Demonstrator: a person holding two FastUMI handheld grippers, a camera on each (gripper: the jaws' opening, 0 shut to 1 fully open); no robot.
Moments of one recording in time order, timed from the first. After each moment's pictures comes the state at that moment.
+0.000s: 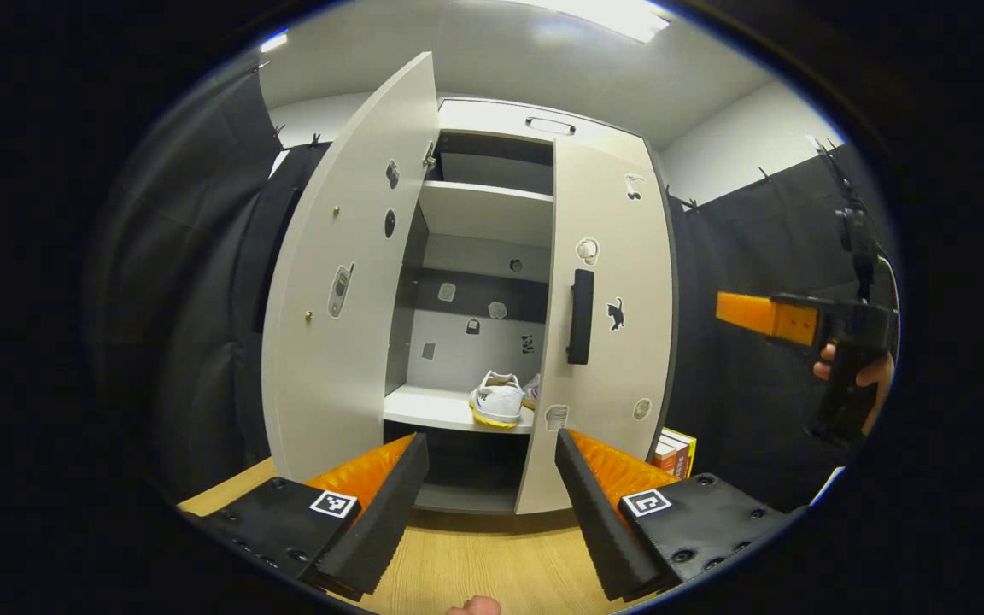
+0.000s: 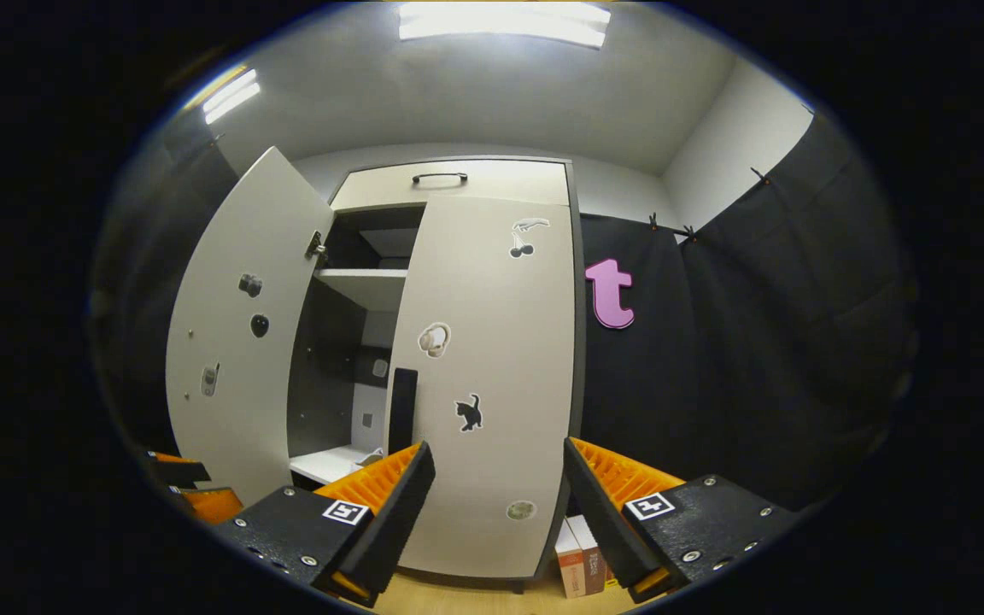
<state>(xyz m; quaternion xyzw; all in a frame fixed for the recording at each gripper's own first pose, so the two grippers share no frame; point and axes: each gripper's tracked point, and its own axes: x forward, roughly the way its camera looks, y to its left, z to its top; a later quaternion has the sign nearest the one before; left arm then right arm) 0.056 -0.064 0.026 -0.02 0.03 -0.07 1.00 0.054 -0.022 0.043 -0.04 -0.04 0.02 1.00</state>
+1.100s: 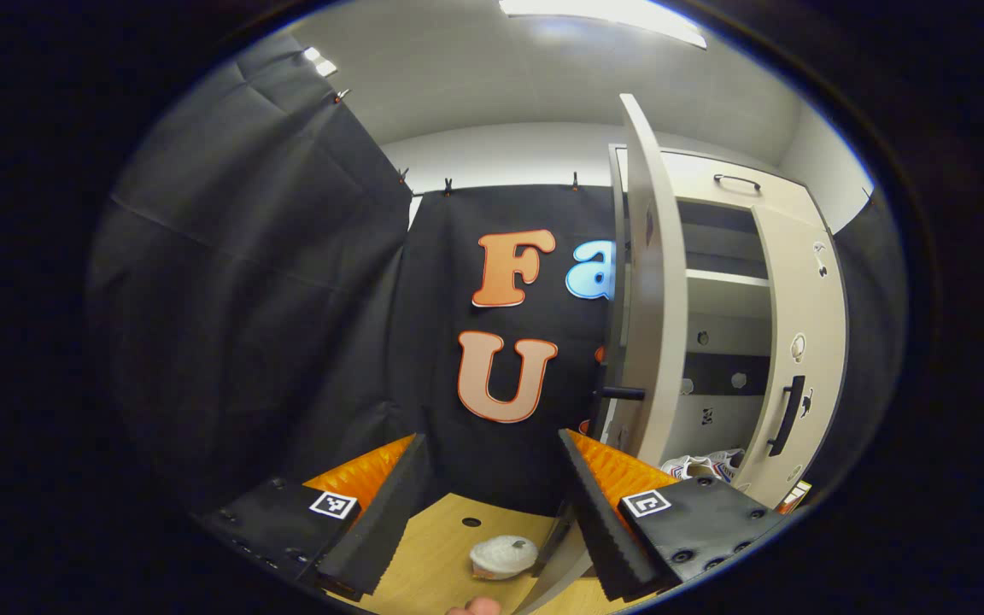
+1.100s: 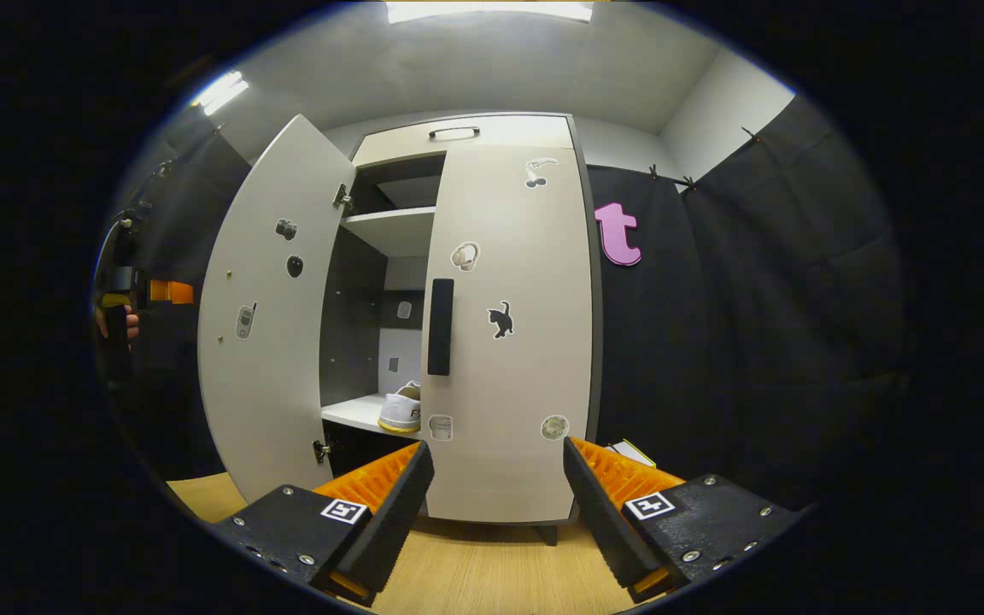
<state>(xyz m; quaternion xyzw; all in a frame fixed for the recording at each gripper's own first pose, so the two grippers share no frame) 0.101 0.195 0.144 -0.02 -0.01 0.17 0.99 0.008 0.011 -0.042 0.00 0.03 0.04 1.00</state>
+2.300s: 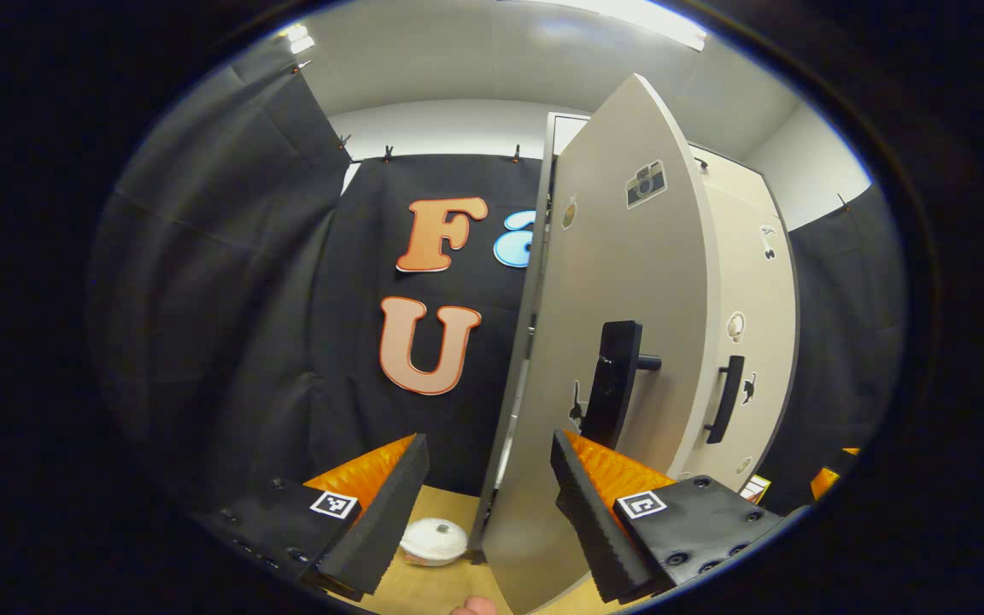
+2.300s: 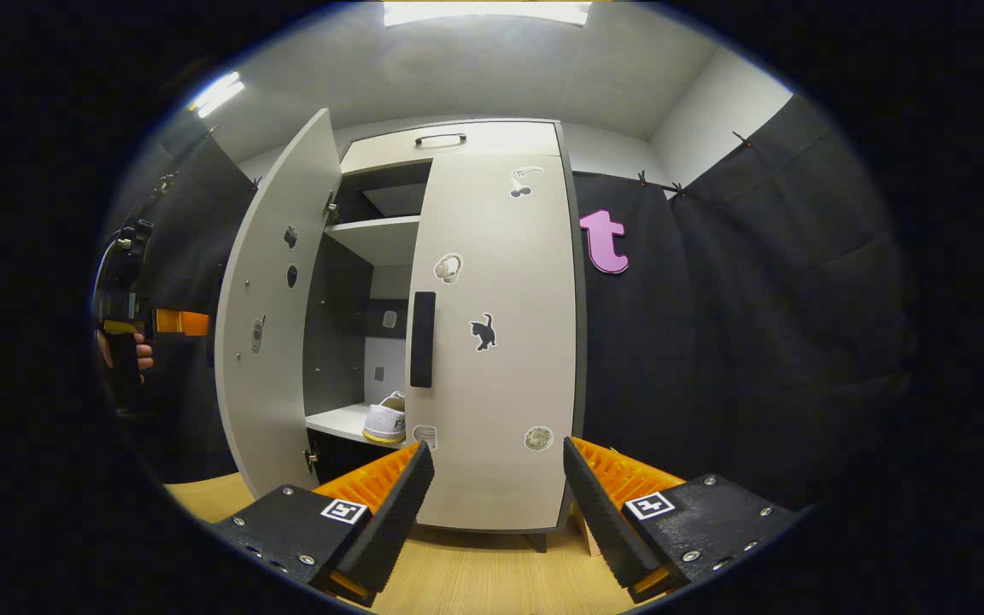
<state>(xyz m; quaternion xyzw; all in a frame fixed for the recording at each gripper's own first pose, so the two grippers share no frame) 0.140 0.086 0.118 -0.04 0.02 0.03 1.00 0.011 -0.005 -0.029 0.00 0.02 0.02 1.00</state>
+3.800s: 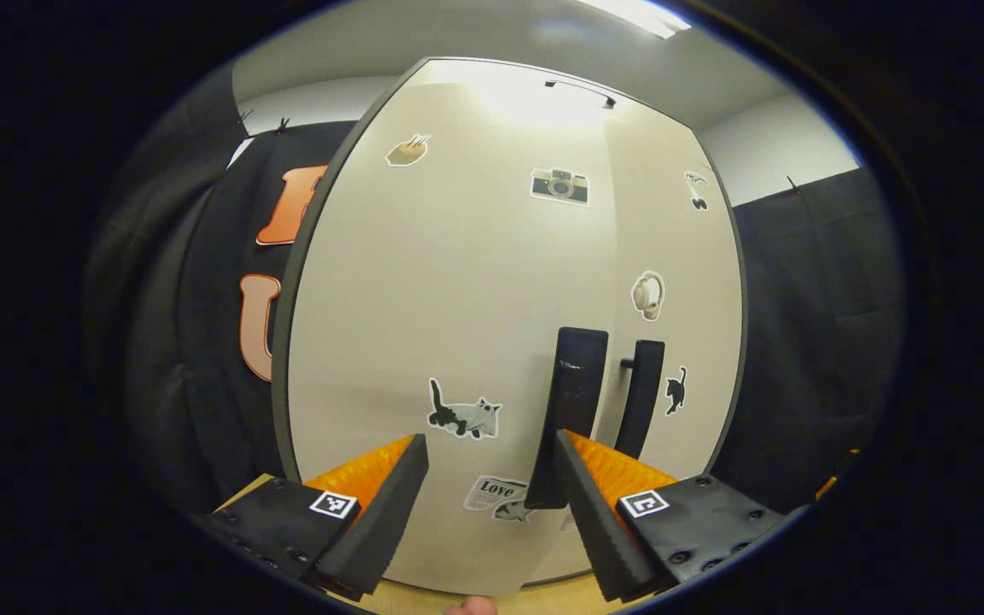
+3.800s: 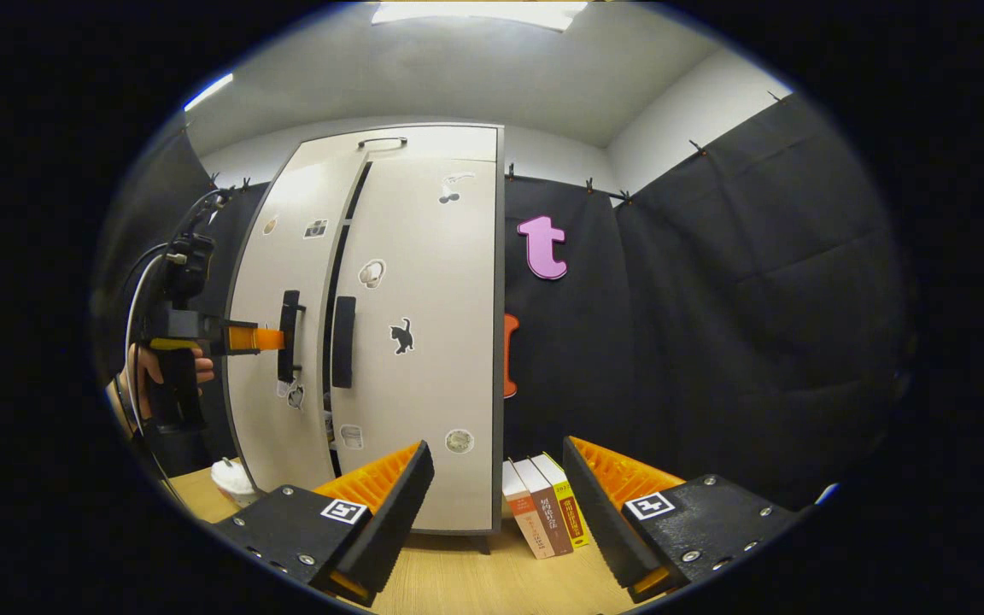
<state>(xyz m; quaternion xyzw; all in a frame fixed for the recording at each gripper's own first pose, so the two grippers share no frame) 0.267 -0.074 0.092 -0.03 0.03 -0.09 0.99 0.003 -0.082 -0.024 0.00 0.02 -0.07 1.00</state>
